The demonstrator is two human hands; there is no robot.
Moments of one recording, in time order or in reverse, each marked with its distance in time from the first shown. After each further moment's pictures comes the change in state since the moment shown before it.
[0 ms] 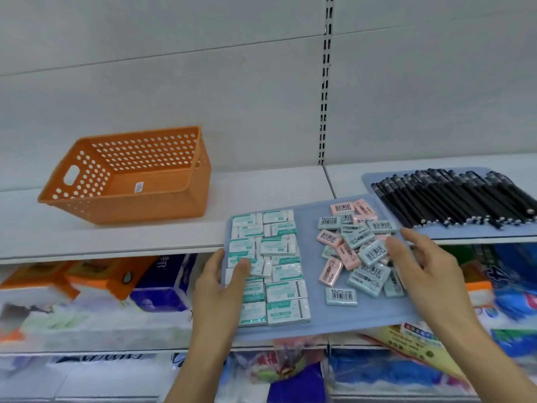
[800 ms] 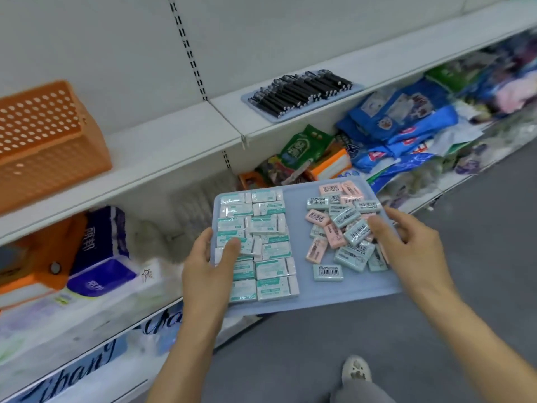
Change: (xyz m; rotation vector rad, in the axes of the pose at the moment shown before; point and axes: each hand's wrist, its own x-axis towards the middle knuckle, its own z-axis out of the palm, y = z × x) left_hand -0.147 -0.051 -0.051 0.105 -0.477 0.064; right_hand -0.272 0.049 -0.059 0.045 0.422 0.217
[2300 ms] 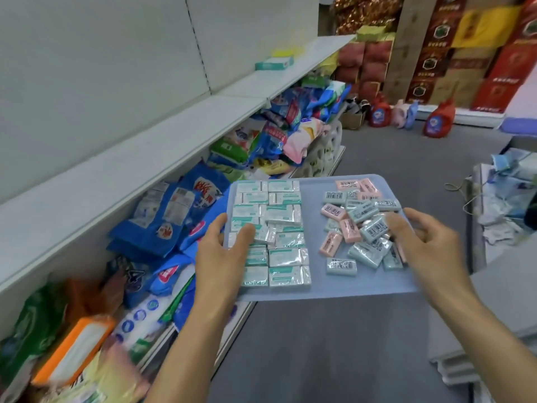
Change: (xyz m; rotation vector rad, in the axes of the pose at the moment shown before) left_hand 0.030 0.198 0.682 -0.002 -0.581 0.203; right_hand 0.342 0.174 -0.487 0.105 0.614 0.125
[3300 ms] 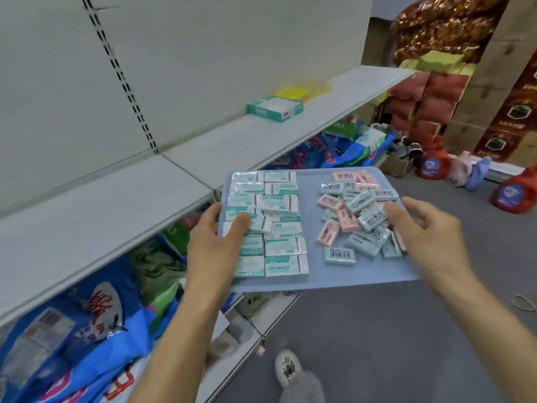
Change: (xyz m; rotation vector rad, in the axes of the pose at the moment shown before) left_hand 0.435 0.098 0.330 -0.011 0.241 -0.019; right_hand 0.604 0.011 0.089 -0.013 -0.261 -0.143
